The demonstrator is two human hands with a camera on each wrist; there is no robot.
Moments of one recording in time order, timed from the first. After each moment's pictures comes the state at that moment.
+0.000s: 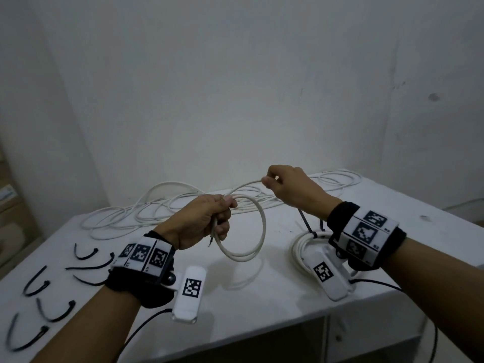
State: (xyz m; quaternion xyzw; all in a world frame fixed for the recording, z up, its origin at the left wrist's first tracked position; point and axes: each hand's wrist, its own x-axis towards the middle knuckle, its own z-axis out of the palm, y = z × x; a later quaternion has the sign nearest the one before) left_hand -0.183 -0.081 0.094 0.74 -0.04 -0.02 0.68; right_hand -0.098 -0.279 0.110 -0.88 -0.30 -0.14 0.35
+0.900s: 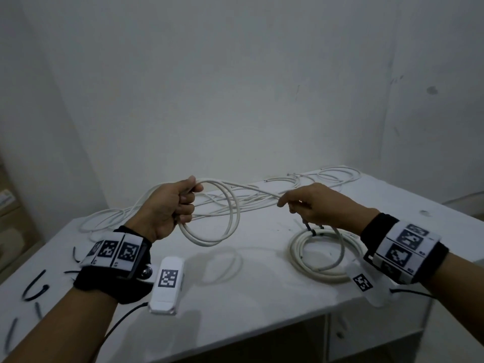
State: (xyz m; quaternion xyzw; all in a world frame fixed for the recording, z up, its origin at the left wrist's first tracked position) left_hand -0.180 -0.050 0.117 0.69 0.07 0.08 0.72; right_hand -0.094 -0.335 0.083 -0.88 -0.42 -0.11 0.20
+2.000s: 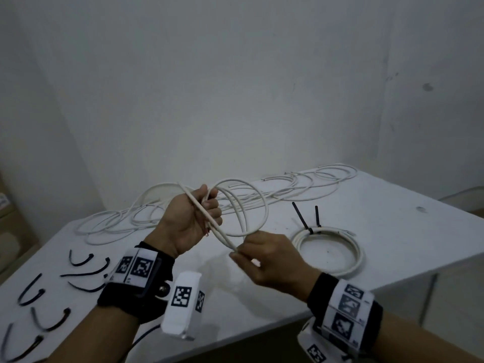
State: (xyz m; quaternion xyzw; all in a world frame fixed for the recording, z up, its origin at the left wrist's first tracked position) left_hand -0.175 -0.086 0.094 0.50 0.02 0.01 0.87; right_hand -0.151 -0.258 0.001 -0.72 -0.50 -0.38 0.29
